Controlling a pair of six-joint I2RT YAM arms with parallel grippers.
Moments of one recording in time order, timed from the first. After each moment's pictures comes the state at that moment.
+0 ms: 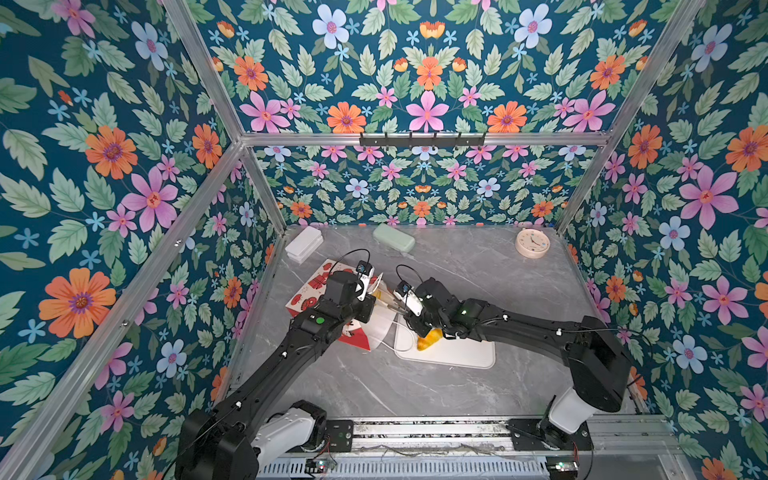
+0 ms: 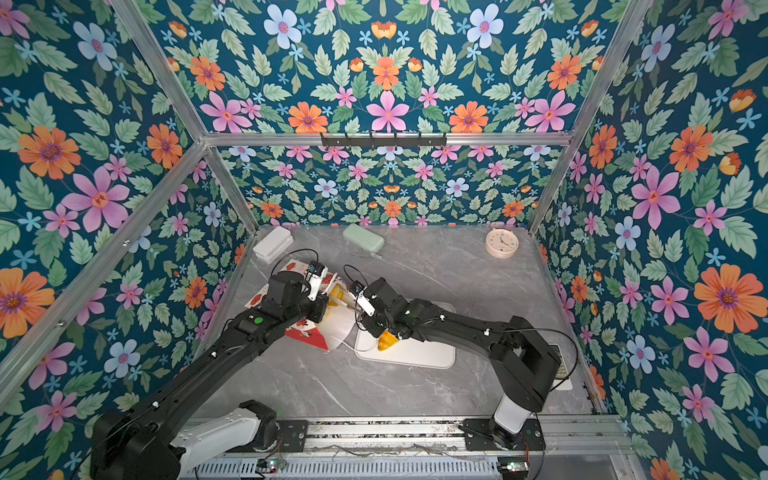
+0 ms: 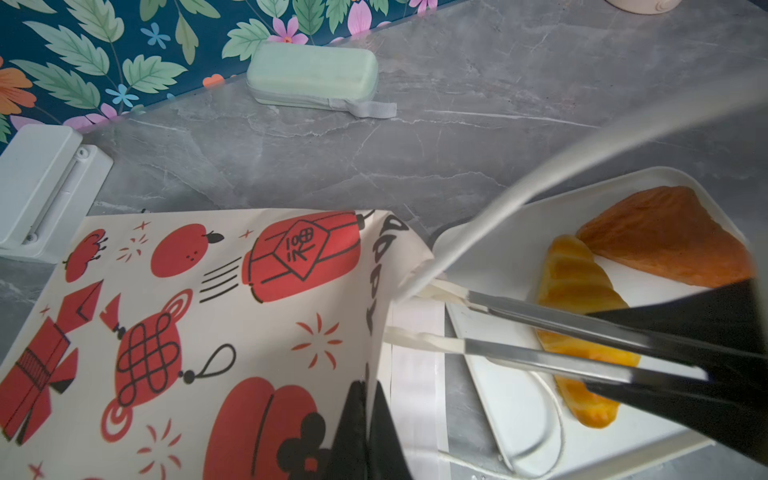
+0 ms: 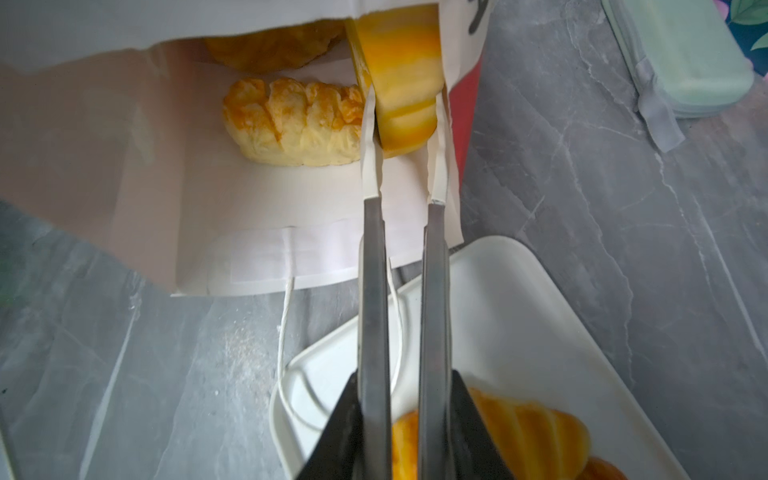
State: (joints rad) left arm -0.47 1.09 0.82 -0.40 -0.05 0.01; right arm 0.91 1.62 1.13 -0.29 0.02 -0.01
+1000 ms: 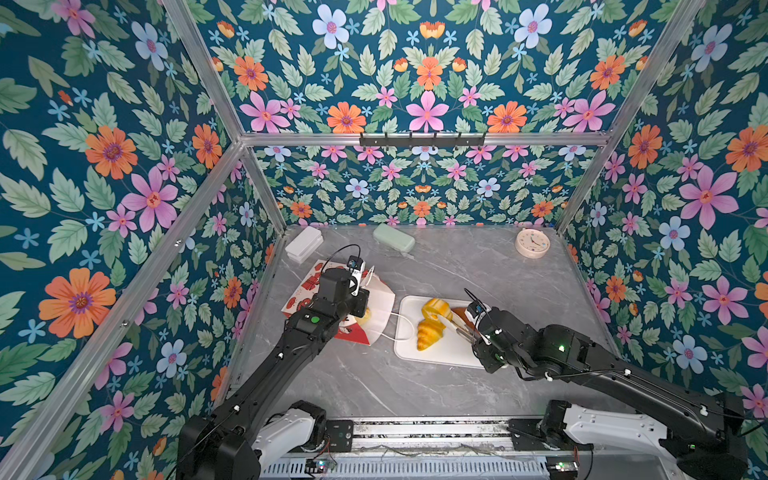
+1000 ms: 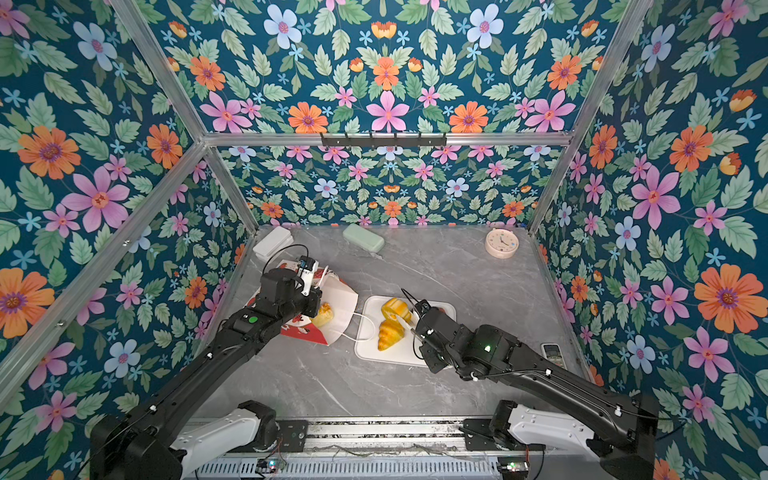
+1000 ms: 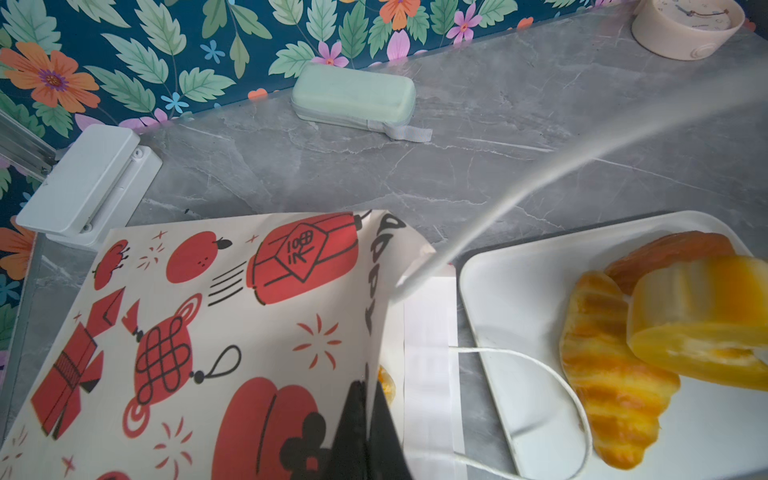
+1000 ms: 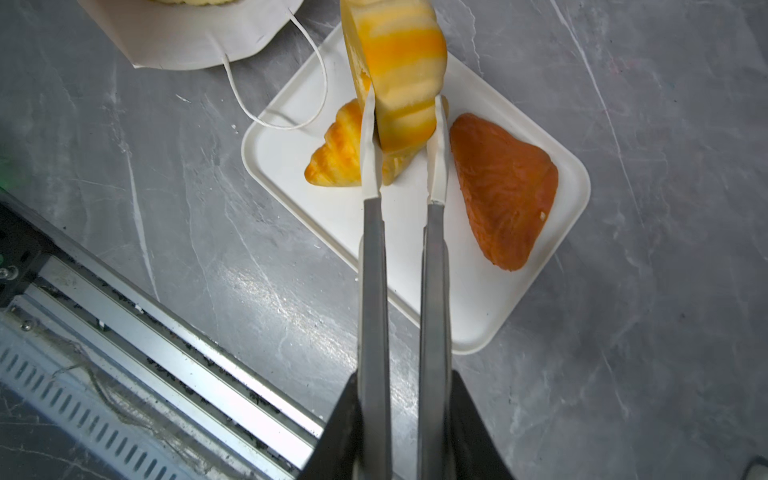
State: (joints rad) left arm -0.43 1.07 0.83 -0.37 -0.07 0.00; right arm 1.02 1.03 1.02 -1.07 0.25 0.41
